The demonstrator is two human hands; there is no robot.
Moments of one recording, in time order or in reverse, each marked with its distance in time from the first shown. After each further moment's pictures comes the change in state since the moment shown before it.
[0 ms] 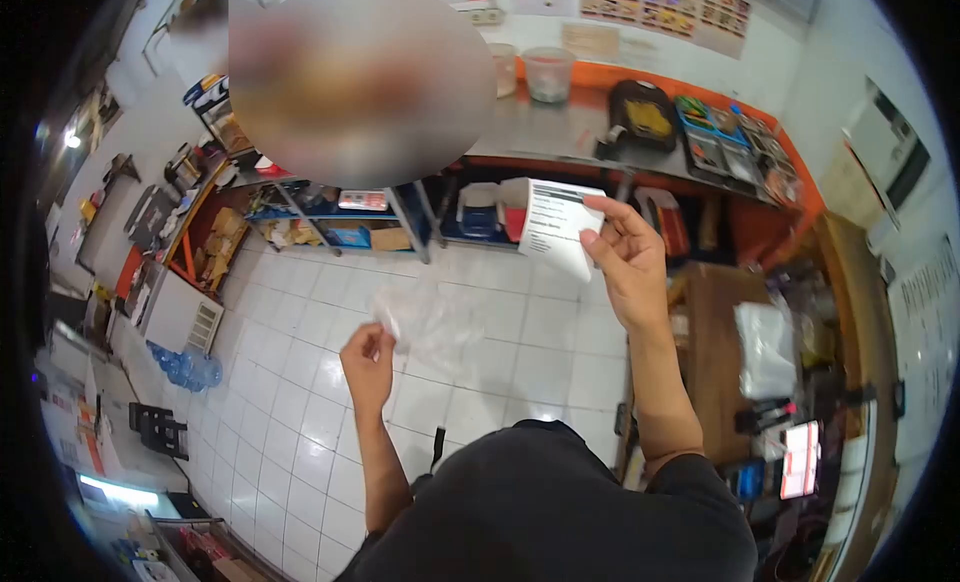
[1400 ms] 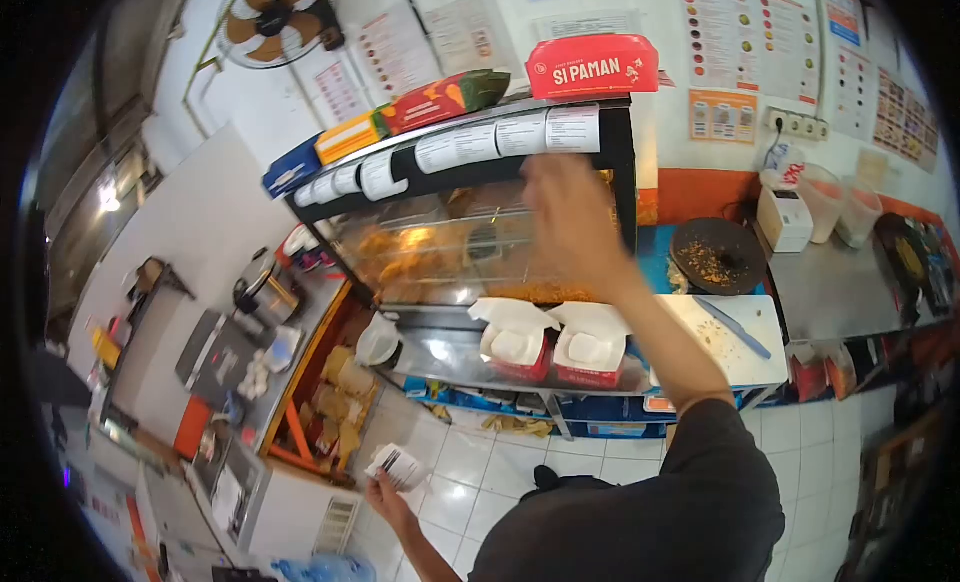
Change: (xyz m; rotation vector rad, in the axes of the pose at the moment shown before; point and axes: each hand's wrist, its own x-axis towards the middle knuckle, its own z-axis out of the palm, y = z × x) left_hand 0.879 -0.569 -0.717 -0.187 0.586 -0.118; right_hand 0.752 0.712 0.914 -1.142 -0.021 -0.775
